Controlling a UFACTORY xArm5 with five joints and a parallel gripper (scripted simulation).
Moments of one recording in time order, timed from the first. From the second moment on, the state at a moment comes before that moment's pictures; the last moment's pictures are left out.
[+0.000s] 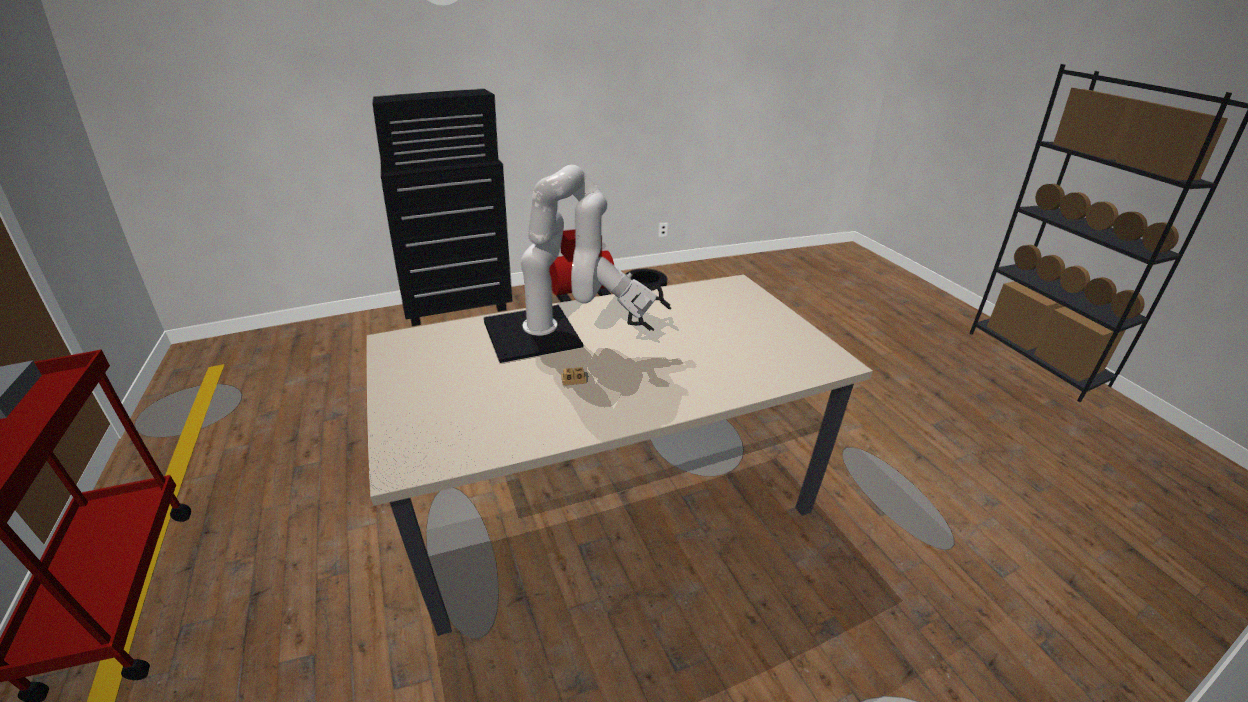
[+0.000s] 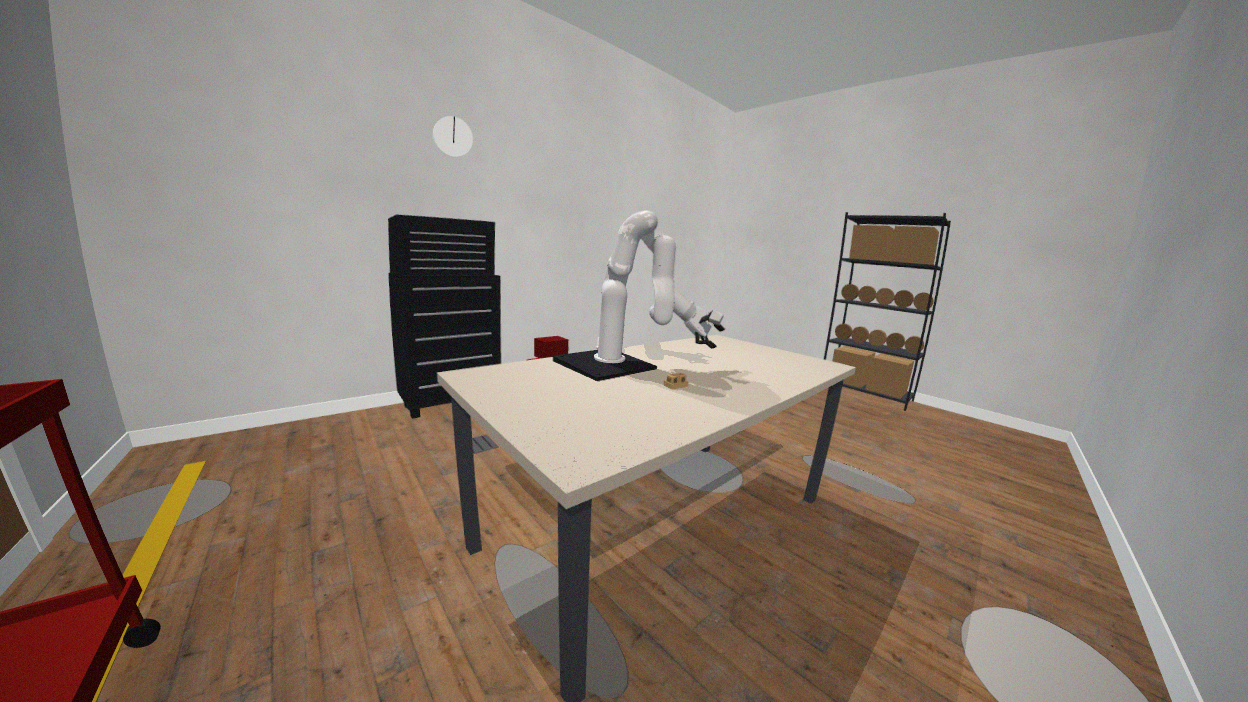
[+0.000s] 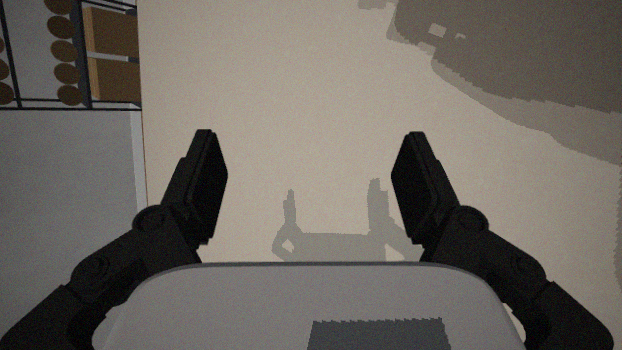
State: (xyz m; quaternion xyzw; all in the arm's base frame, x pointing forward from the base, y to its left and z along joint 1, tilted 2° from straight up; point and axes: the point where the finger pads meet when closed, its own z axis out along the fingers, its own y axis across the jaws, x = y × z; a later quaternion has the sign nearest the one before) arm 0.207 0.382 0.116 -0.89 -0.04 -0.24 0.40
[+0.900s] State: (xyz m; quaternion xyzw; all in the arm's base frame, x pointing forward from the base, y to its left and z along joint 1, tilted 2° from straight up) arm 0.342 0.246 0.096 -0.97 -0.01 -0.20 0.14
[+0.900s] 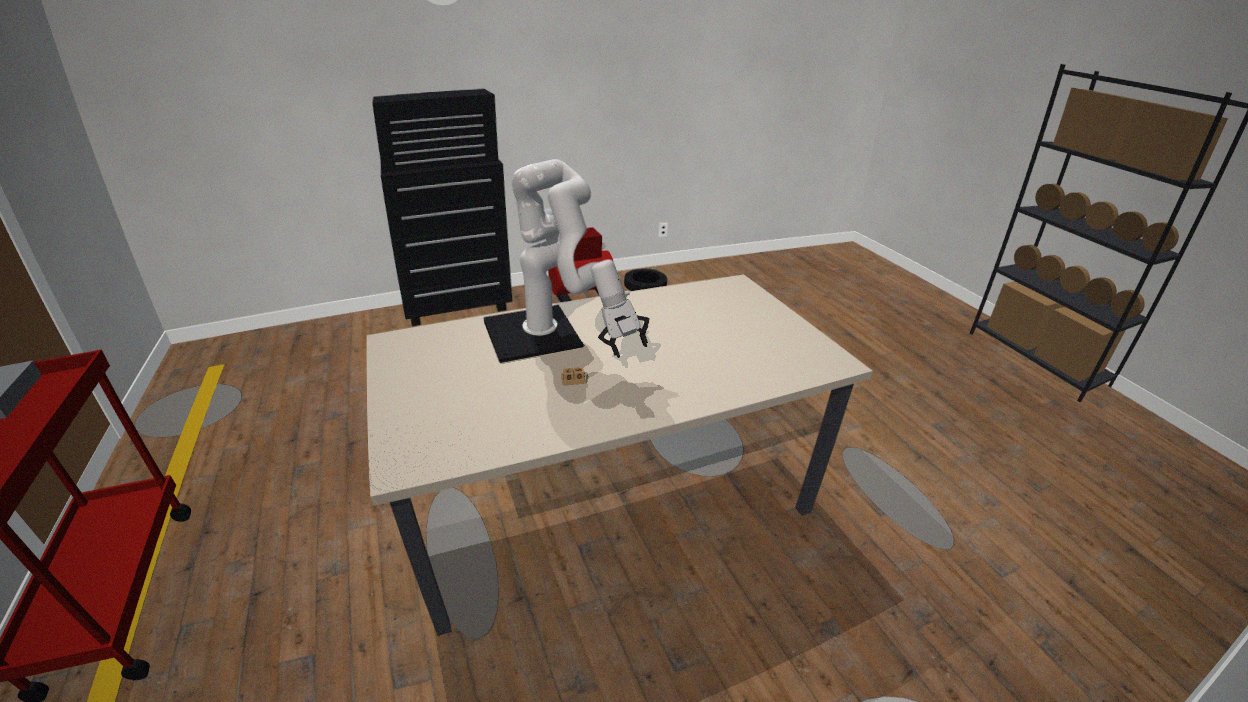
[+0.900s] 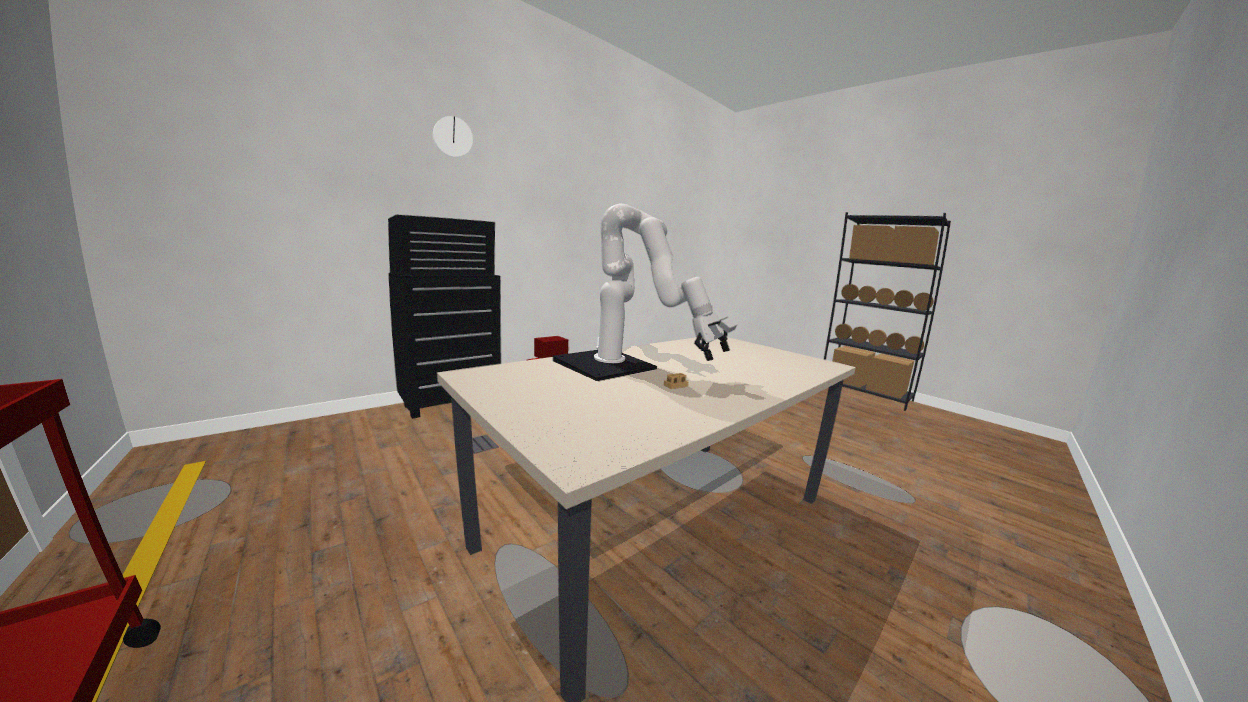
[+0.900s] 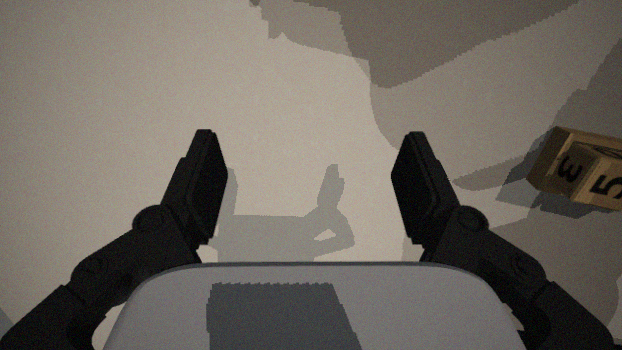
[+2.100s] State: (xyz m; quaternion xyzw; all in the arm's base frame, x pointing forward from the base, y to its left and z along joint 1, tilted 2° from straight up) arm 0.328 0.063 0.139 -1.00 0.03 -0.01 0.00
